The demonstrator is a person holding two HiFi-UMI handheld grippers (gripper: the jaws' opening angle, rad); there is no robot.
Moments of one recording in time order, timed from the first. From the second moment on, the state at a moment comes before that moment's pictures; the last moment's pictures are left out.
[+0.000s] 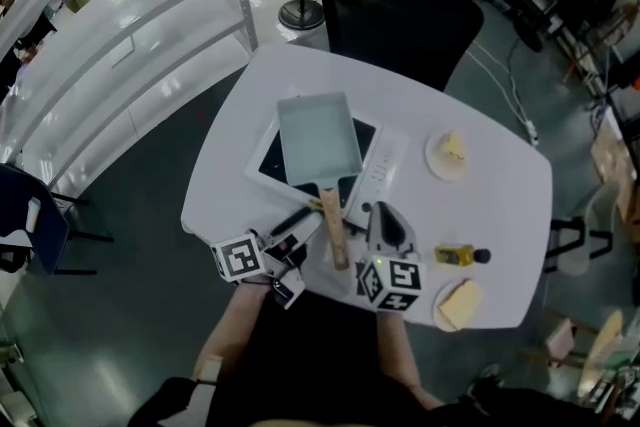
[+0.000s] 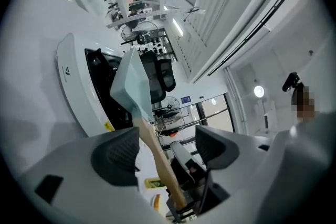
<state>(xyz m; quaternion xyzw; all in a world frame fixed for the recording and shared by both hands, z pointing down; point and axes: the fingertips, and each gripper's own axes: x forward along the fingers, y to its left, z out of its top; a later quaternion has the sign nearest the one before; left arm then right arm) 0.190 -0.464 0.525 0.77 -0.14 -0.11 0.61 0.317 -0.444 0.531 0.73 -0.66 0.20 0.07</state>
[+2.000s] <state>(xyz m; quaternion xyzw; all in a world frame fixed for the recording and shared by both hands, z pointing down) 0.262 -0.461 0.548 0.83 -0.05 0.06 0.55 0.341 -0.462 0.548 0.71 -0.66 0.22 0.07</state>
